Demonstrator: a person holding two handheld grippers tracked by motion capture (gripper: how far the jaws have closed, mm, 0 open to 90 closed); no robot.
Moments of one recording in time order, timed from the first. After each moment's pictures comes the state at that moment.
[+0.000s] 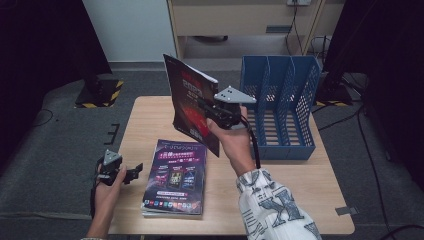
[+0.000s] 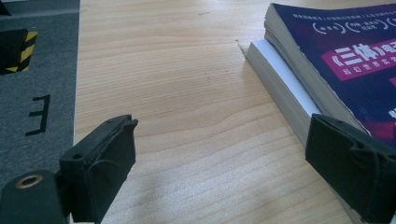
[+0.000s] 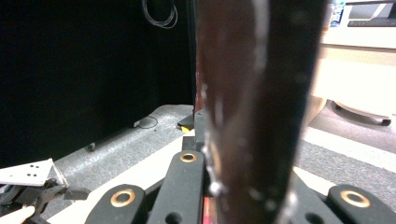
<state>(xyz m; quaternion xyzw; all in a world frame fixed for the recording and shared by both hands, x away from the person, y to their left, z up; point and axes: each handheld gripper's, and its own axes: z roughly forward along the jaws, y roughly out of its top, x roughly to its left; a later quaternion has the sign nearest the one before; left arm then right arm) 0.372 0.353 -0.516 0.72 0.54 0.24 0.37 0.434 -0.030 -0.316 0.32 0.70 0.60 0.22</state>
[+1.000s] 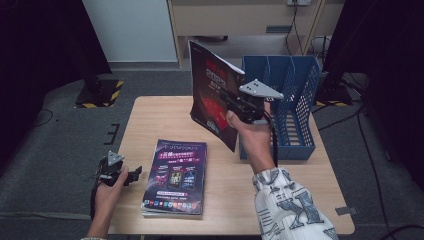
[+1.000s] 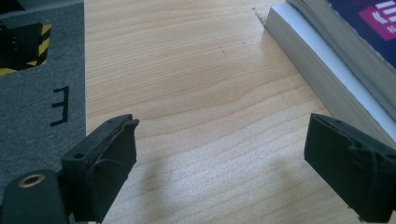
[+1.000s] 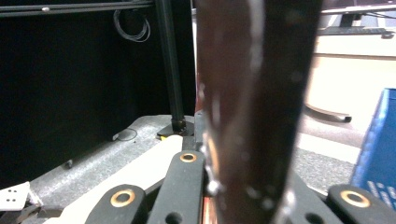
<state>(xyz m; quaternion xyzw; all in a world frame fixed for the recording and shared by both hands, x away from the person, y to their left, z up) 0.374 0.354 -0.525 0.74 0.53 0.25 0.32 0.431 -0.081 -0.296 0.36 0.67 0.60 0.25</state>
